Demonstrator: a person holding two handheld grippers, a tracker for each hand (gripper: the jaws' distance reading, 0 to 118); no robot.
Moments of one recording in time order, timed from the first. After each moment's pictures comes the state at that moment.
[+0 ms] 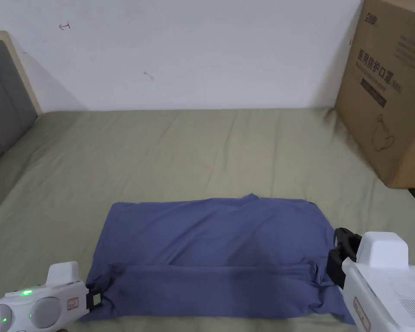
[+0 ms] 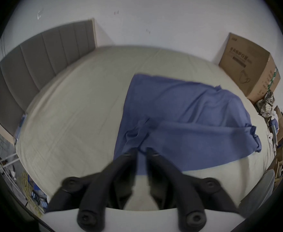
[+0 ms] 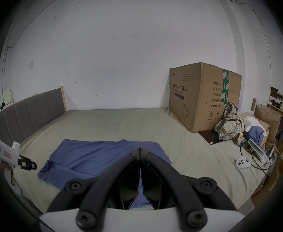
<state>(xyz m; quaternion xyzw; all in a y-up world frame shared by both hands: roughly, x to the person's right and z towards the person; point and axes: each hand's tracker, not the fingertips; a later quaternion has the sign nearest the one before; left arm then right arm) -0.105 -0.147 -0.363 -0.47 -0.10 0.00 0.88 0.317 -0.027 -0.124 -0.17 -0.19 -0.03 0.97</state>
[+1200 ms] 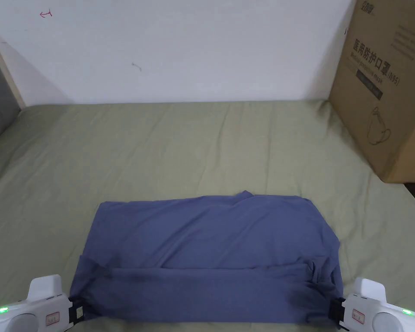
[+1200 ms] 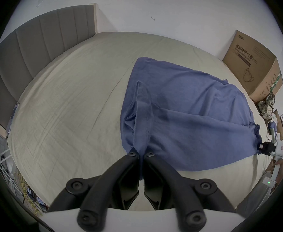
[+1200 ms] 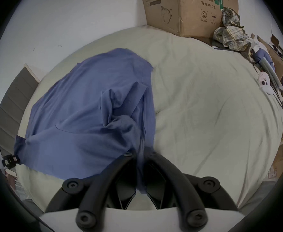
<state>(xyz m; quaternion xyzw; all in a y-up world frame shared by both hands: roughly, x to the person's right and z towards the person) -0.115 -0.160 -0.367 -0.47 -0.11 0.01 0.88 0.422 -0.203 -0.170 -0.43 -0.20 -0.19 0.86</state>
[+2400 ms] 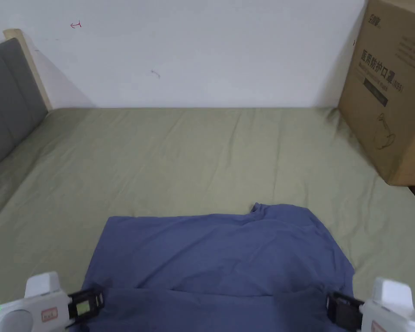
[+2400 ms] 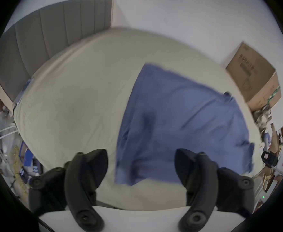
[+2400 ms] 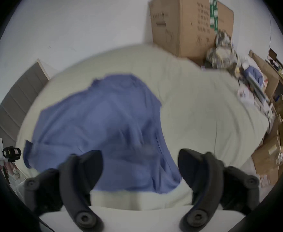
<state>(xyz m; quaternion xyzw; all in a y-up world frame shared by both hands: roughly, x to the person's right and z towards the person) -0.145 -0.107 -0.296 -0.43 -0.10 0.09 0.89 0.366 -0.104 -0.088 -0.35 -0.21 -0.10 0.91</state>
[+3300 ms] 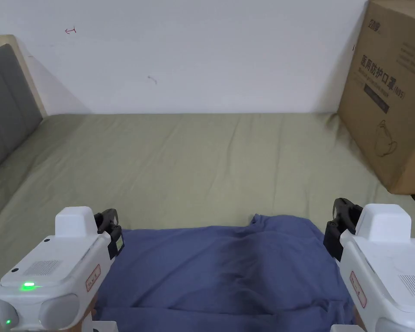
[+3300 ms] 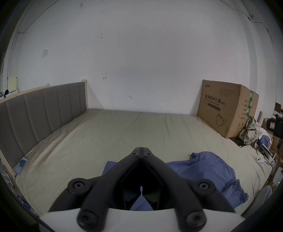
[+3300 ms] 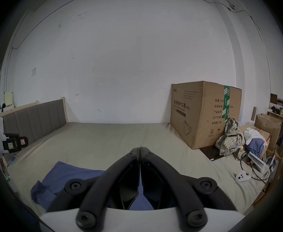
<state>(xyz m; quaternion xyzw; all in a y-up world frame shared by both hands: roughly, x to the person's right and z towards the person) -0.046 -0.013 -0.313 -0.18 -0.17 0.01 0.97 0.304 0.014 -0.147 -0.11 -0.14 -0.02 0.98</state>
